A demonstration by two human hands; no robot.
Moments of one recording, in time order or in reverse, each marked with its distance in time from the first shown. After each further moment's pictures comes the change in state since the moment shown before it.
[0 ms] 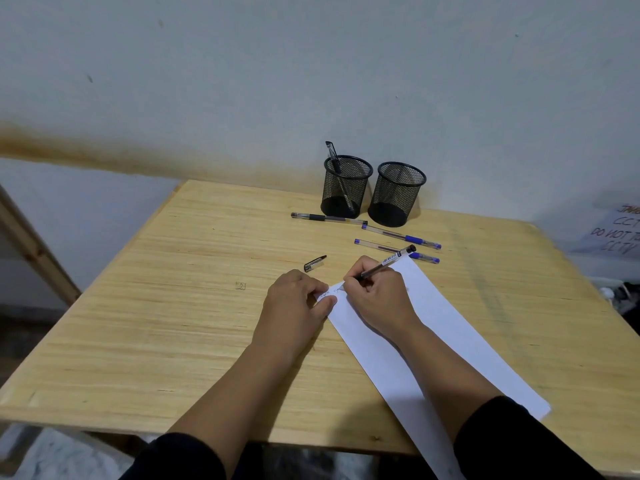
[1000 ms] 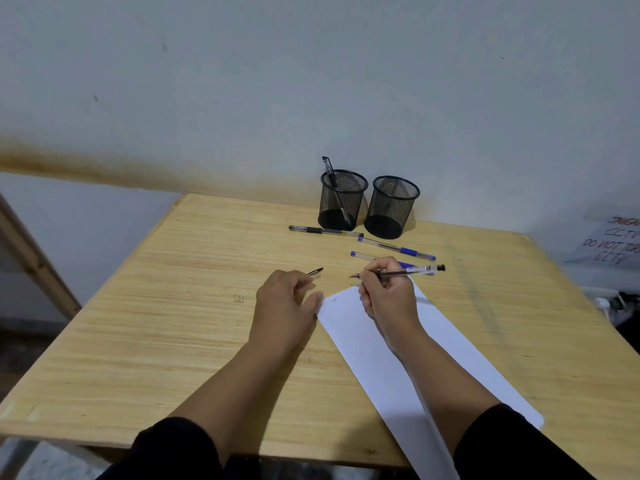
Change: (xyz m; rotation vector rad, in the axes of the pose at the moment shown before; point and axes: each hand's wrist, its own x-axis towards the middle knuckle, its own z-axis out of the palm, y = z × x) left_hand 0.015 -0.002 -0.006 -0.105 0.067 -0.112; right_hand 0.004 0.004 -0.008 0.572 0.164 0.239
